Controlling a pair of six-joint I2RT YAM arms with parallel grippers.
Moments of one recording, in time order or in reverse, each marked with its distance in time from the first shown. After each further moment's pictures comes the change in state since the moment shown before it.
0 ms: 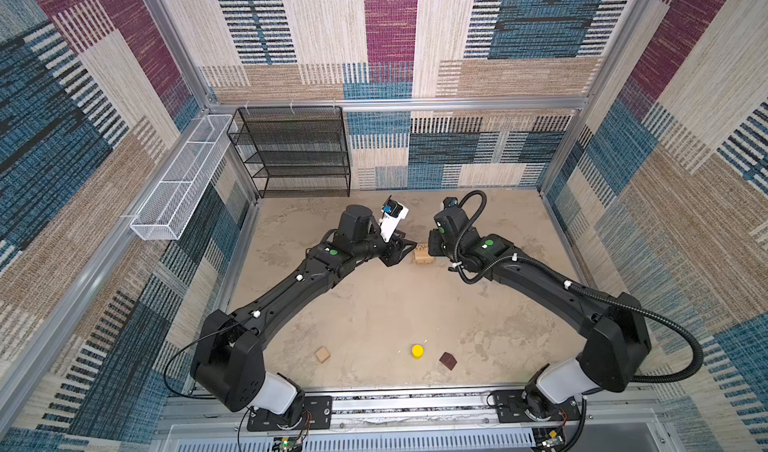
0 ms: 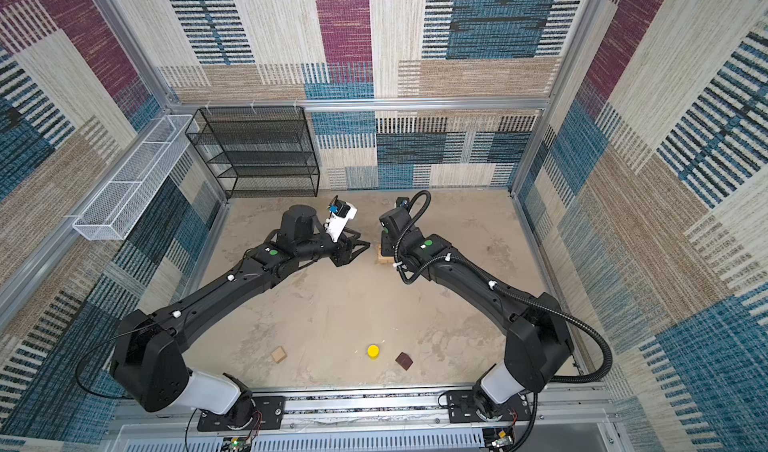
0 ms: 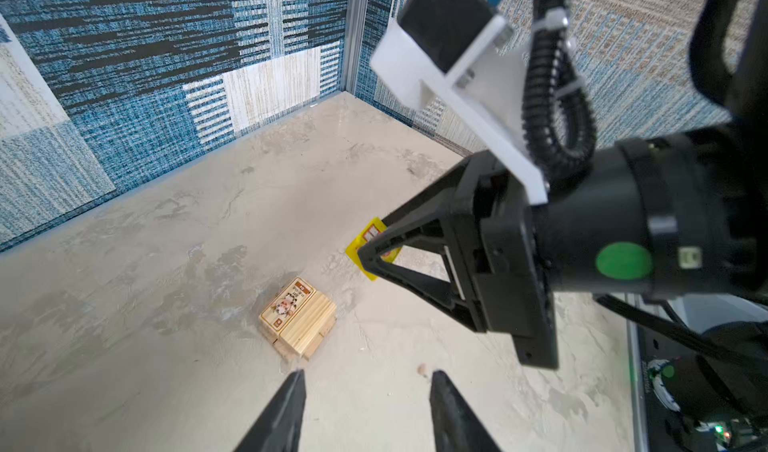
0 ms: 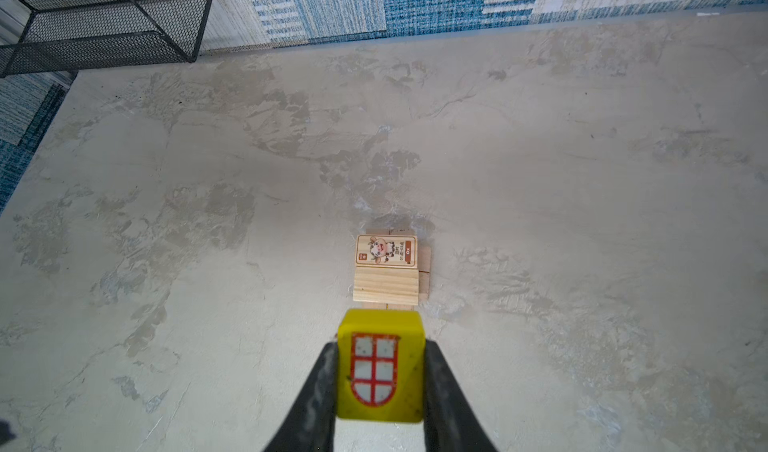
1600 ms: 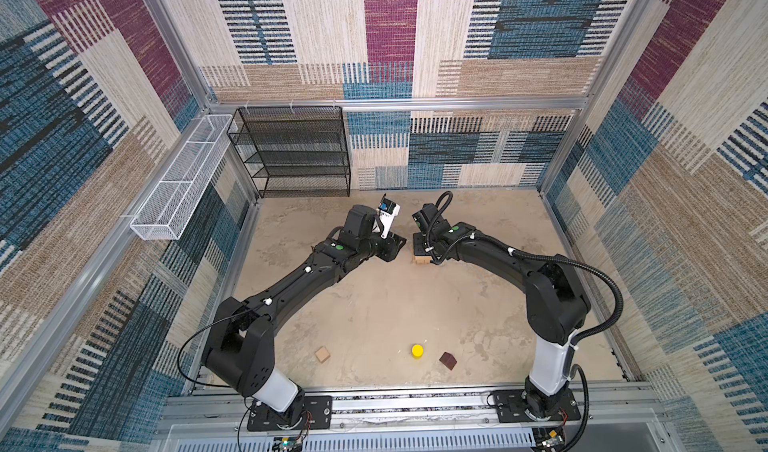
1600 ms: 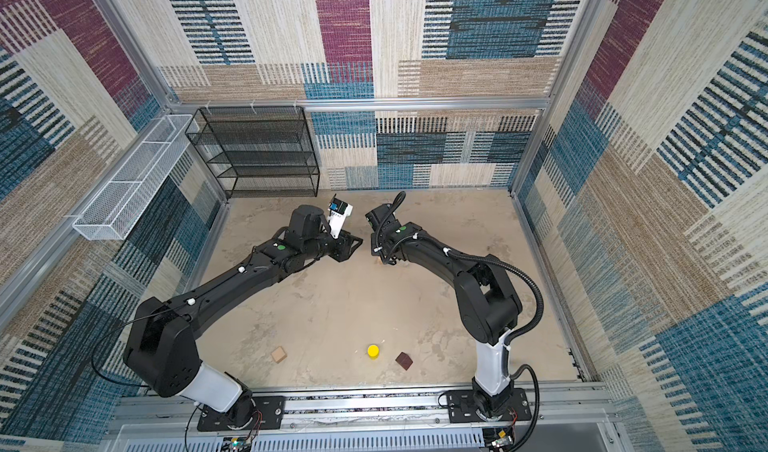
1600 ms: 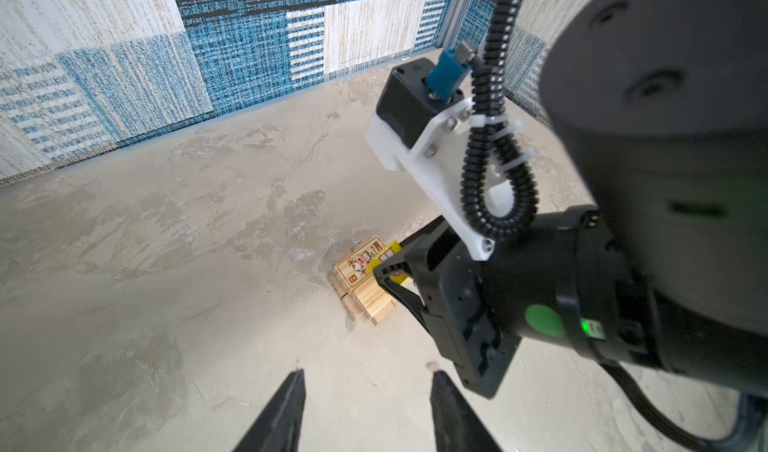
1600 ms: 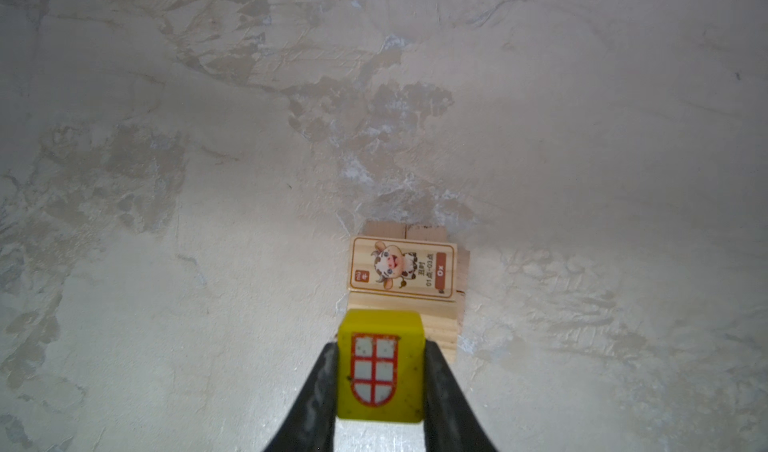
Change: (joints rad) left arm 0.010 0.079 0.033 -0.059 -0.228 -0.107; right arm -0.051 0.348 0.171 -0.055 -0.101 -0.021
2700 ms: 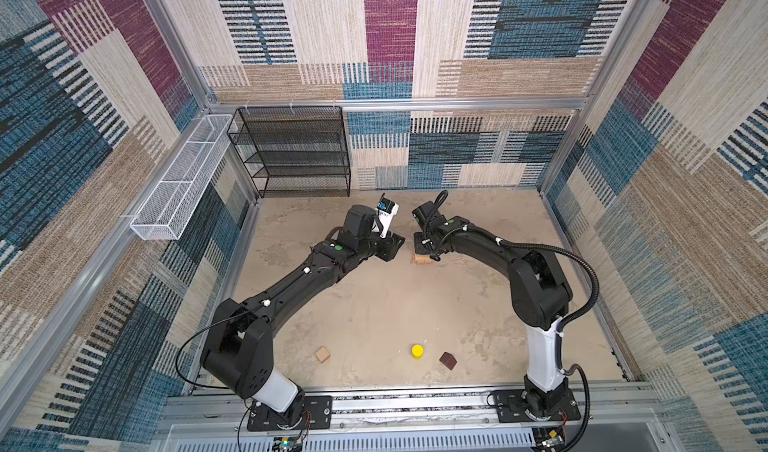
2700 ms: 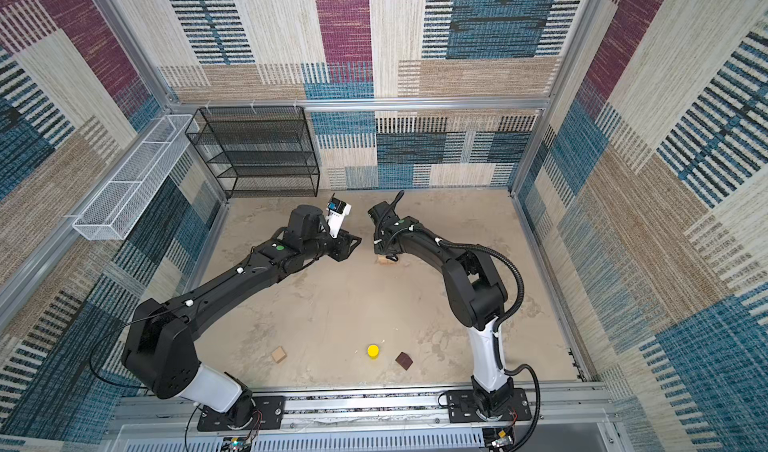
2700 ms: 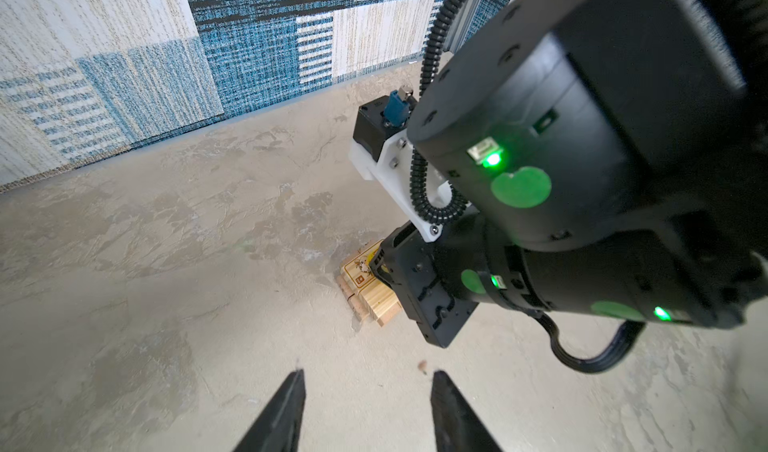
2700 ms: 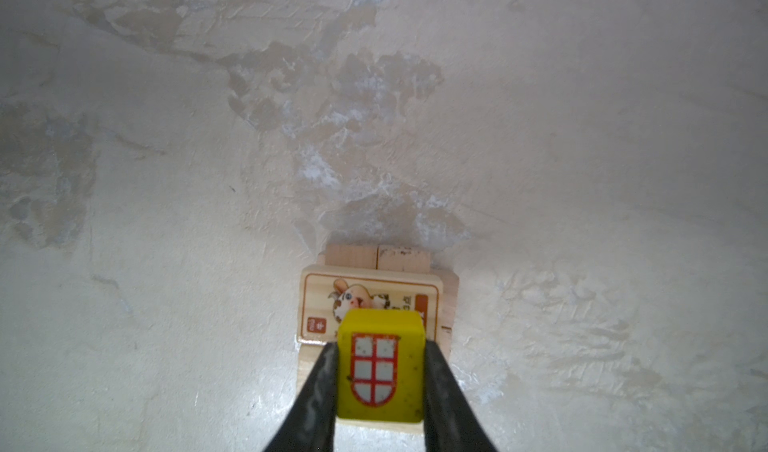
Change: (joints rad) left arm 0.001 -0.009 -0.004 0.000 -0.019 -0.002; right arm -0.048 0.129 0.107 -0.074 -0.037 -0.039
